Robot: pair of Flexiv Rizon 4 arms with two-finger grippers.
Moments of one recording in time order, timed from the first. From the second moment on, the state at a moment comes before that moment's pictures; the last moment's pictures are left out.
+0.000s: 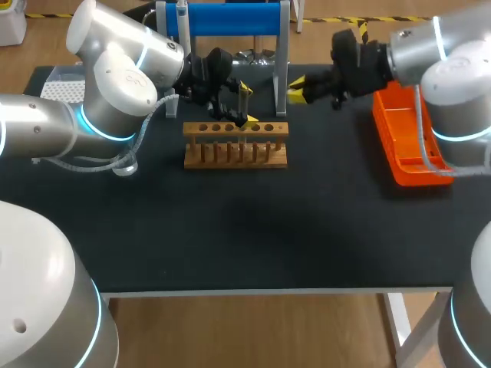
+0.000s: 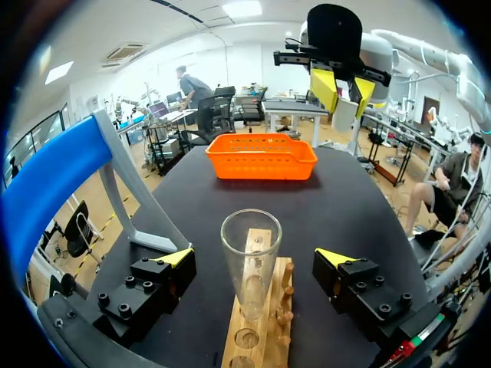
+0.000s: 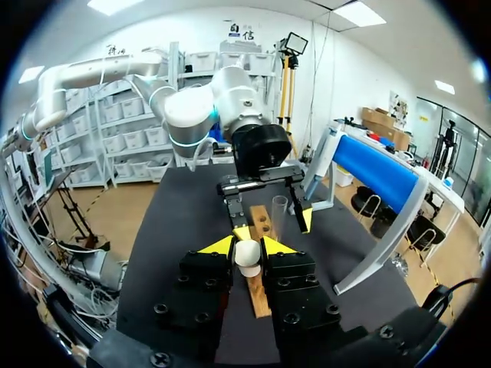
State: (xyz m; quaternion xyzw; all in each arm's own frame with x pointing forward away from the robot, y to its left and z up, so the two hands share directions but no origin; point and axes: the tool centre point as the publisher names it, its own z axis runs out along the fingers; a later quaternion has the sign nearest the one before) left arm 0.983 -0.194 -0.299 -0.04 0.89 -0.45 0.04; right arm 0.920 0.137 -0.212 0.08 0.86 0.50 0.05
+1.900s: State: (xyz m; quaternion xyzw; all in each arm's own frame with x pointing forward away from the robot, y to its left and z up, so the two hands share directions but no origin) left arm 0.975 -0.187 -0.295 -0.02 0.90 -0.43 0.06; right arm 0.961 0.209 -0.209 0.05 0.88 0.47 0.01
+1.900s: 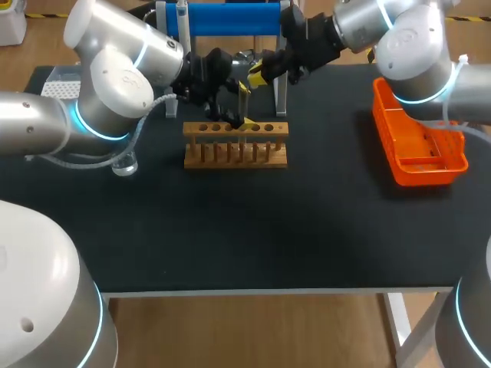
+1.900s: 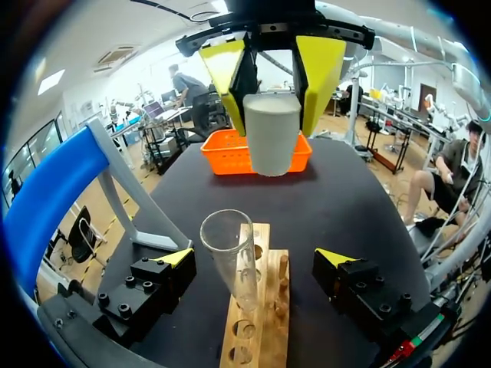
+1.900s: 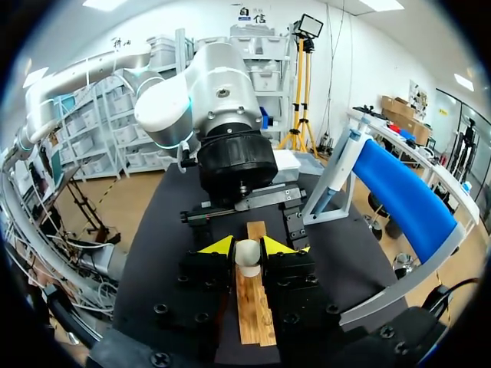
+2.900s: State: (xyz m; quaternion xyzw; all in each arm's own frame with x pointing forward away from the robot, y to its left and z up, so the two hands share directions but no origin) left arm 0.974 -0.187 -0.294 -0.02 0.90 -0.42 0.06; right arm 0.970 0.224 -0.220 0.05 0.88 0.47 0.01
